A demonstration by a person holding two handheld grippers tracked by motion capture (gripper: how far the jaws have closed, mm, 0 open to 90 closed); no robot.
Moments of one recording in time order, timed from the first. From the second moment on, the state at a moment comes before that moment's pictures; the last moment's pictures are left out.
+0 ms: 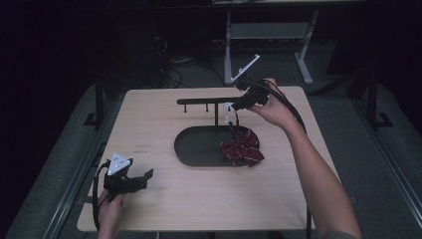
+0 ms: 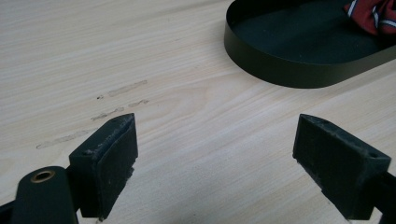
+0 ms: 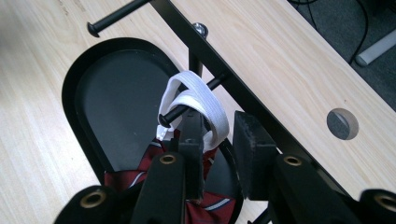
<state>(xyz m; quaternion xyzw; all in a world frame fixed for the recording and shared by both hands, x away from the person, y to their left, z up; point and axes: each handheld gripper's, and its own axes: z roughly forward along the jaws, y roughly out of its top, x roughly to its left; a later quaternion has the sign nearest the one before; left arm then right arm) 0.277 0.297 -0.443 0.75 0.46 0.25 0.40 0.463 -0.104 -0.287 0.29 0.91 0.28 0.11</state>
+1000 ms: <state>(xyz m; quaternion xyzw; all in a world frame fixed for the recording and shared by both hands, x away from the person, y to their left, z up) 0.276 0.295 -0.442 0.75 0.46 0.25 0.40 0.452 -0.110 -0.289 0.28 0.91 0.29 0.10</state>
